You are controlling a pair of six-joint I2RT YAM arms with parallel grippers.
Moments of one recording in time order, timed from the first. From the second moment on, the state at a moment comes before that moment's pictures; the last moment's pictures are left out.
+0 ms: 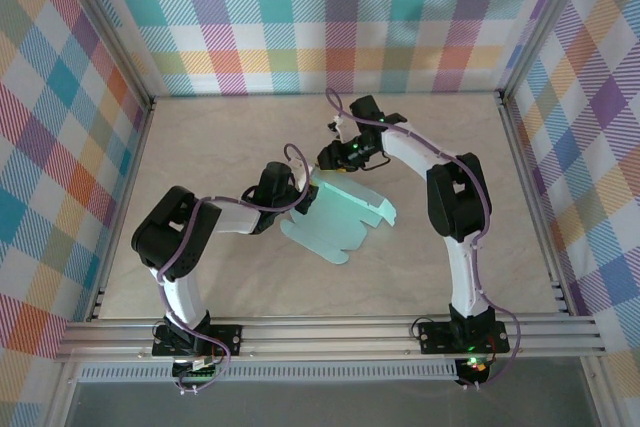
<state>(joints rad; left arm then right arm) -0.54 1.82 0.80 0.47 0.16 -0.02 0.45 2.16 1.77 -0.72 -0.70 0.22</state>
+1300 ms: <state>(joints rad) -0.59 1.94 0.82 0.58 0.01 -0.16 0.41 2.12 1.53 -0.37 -0.90 0.40</state>
